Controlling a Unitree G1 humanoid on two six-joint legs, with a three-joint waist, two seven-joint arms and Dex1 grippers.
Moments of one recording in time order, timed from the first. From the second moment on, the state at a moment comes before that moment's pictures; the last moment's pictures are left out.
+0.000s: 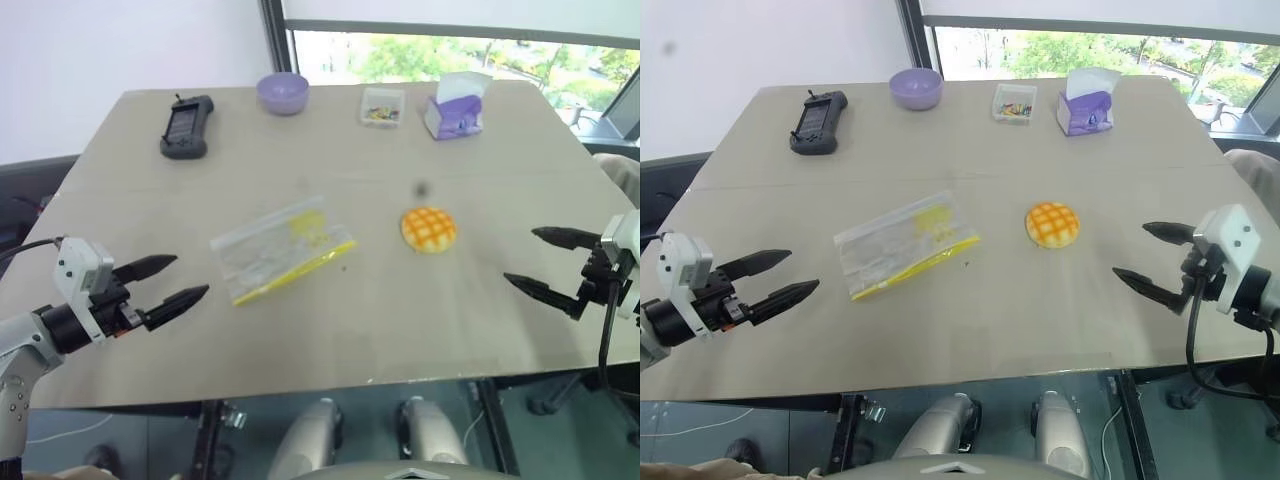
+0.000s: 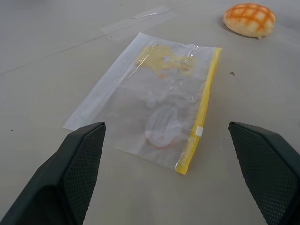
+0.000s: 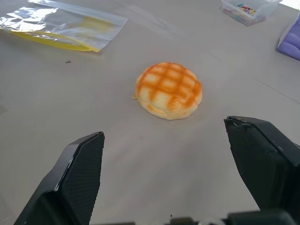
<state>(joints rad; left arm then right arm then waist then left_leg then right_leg) 0.20 0.85 0.60 -0.23 -0.62 0.47 -1.05 0.06 -0.90 -0.41 -0.40 0.50 0.41 0.96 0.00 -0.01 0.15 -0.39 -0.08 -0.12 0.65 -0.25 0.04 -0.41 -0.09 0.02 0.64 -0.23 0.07</state>
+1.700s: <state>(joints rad) -0.47 0.65 0.73 0.30 -1.12 1.60 -0.10 -0.11 -0.71 -0.09 -0.50 0.43 0.41 0.78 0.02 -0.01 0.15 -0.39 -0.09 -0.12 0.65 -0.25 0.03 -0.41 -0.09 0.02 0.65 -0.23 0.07</state>
